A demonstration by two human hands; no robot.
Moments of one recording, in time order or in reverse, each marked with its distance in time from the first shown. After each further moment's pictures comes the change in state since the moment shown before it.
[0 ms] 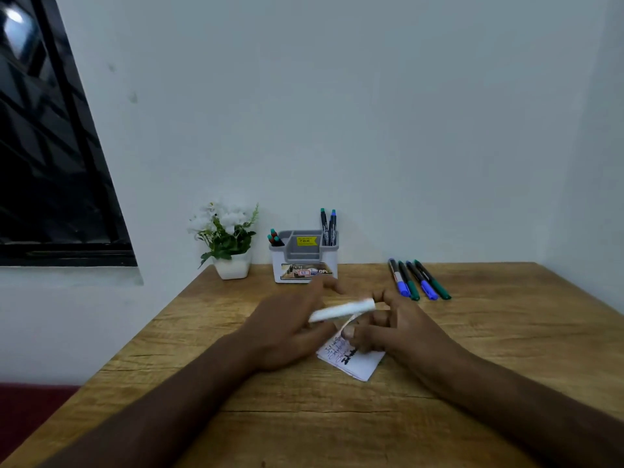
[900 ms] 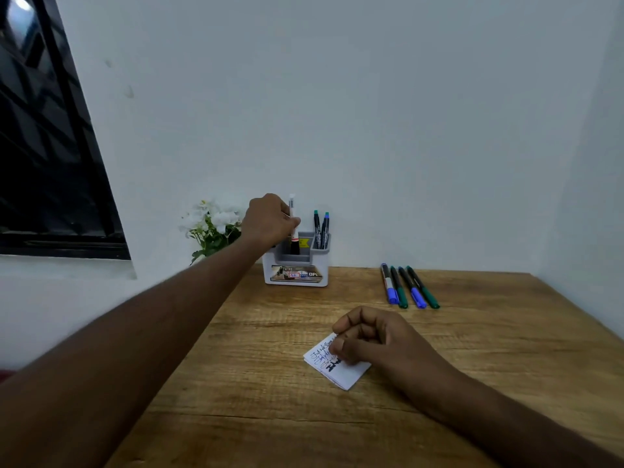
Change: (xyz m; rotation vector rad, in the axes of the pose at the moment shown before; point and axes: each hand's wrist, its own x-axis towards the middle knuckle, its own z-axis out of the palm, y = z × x) left_hand 0.143 -0.073 -0.058 0.094 0.453 -0.587; right_hand -0.004 0.003 -0.013 -0.157 -0.067 0.011
